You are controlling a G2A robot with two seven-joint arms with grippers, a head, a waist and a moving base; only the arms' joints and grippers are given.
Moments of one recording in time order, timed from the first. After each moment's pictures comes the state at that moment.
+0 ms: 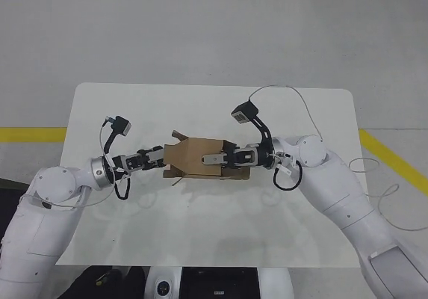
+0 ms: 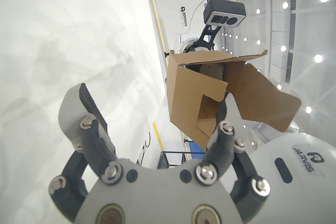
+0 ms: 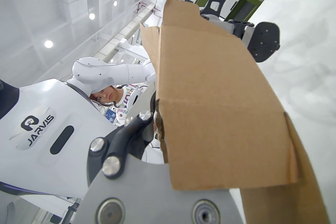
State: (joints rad) left arm 1.26 -0.93 -1.43 -1.64 -0.33 -0.28 -1.00; right arm -0.69 -1.23 0.79 -1.20 0.69 -0.60 1.22
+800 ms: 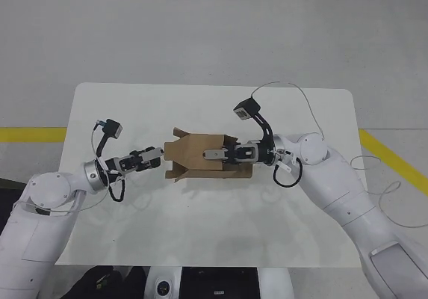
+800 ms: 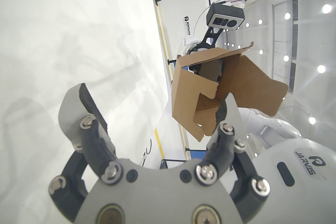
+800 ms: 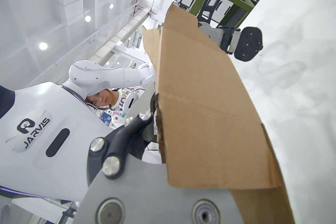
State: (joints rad) left arm 1.31 -0.92 -1.47 -1.65 -0.30 -0.28 -0.97; right arm -0.67 -1.23 0.78 -1.17 0.68 -0.62 1.20
